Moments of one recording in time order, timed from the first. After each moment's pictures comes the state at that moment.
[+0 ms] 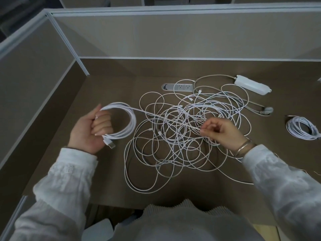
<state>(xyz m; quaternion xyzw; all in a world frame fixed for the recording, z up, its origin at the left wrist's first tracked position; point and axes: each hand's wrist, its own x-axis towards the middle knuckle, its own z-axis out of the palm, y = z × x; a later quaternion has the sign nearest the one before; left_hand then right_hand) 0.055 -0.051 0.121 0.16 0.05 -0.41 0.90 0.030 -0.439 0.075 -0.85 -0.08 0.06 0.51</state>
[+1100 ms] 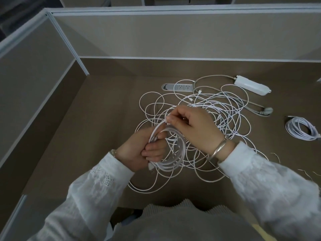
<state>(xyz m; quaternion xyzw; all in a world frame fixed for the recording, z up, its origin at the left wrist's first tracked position) 0.014 -0.166 0.138 0.43 0.01 -0.45 0.78 0.017 -0.341 0.162 -0.89 -0.16 -0.05 0.43</state>
